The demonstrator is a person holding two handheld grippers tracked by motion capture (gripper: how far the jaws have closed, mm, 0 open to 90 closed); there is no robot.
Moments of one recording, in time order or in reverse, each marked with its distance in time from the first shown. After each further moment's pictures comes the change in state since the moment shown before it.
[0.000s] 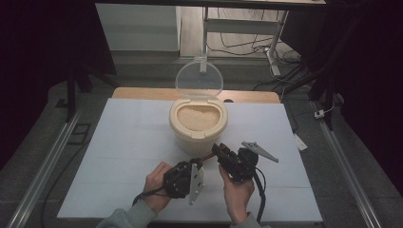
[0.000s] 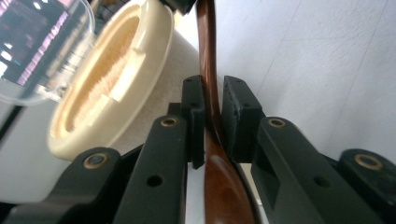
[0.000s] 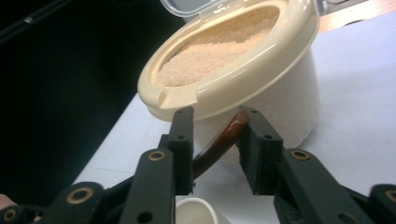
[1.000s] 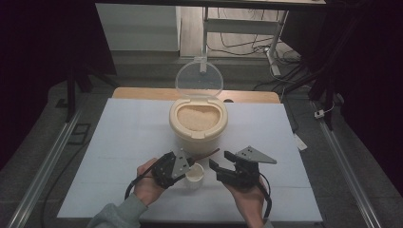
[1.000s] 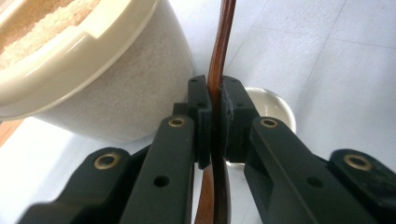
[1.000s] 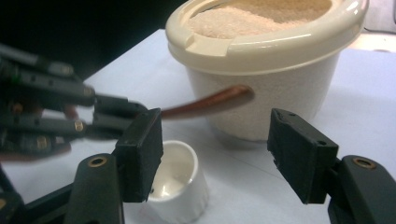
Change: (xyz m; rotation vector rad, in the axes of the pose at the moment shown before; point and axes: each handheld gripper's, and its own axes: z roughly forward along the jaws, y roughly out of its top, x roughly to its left) left arm 0.039 -0.024 0.009 0.056 -0.261 -0.250; right arm 0.002 -0.005 -0.018 0.133 0.048 -0.369
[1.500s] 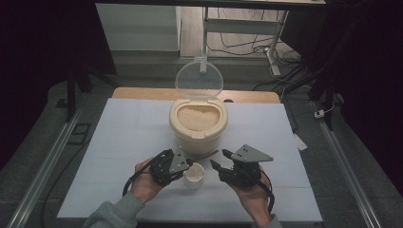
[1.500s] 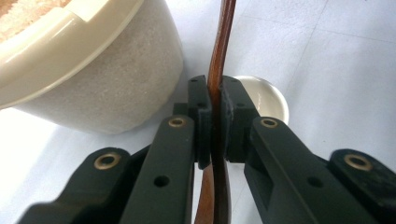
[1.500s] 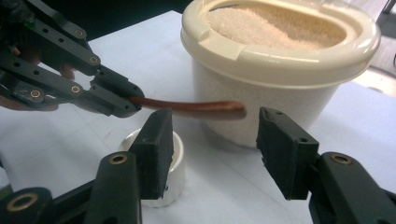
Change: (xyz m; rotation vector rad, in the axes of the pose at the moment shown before) left arm 0.013 -0.002 -0.004 0.042 -0.087 -0.024; right arm -0.003 0.009 -0.004 0.045 0.032 -0.255
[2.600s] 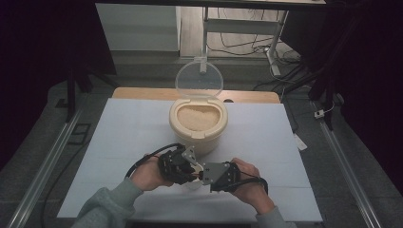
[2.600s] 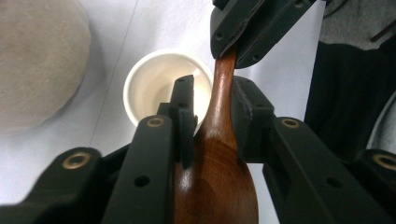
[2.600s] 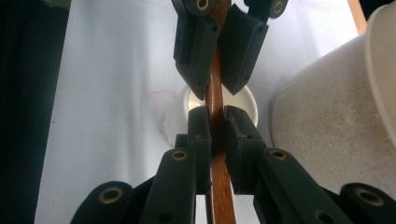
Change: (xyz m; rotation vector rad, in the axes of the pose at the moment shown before) left arm 0.013 0.027 0.014 0.242 -0.387 0.067; right arm 0.027 0.007 0.036 0.283 0.346 -0.808
